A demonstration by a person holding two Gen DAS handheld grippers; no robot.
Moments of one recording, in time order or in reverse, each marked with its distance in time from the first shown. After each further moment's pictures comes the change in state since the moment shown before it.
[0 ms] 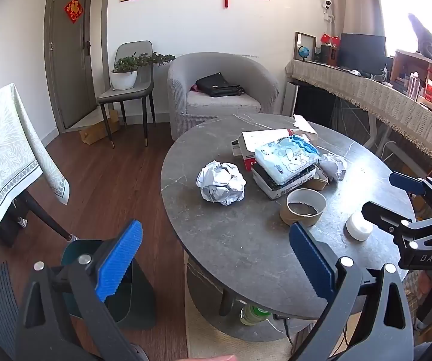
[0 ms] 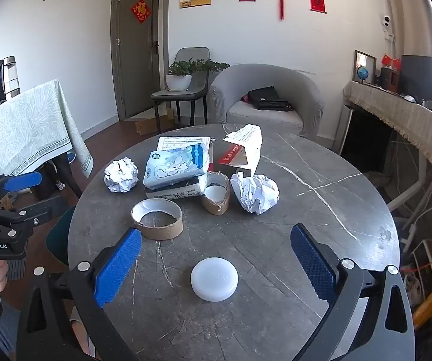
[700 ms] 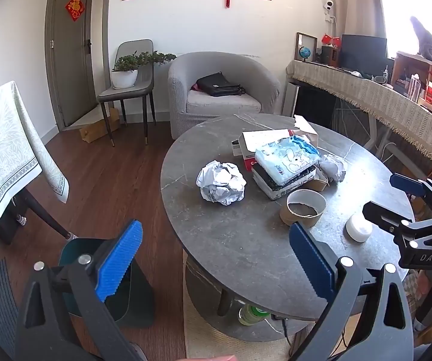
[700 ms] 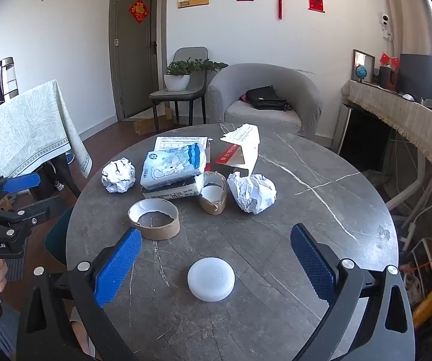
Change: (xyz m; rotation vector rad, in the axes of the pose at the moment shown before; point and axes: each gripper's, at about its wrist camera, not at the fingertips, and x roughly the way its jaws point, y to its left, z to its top) left arm 0.004 -0.002 -0.001 0.000 0.004 -0.003; right arm -0.003 -0.006 0.001 0.006 0.001 0.002
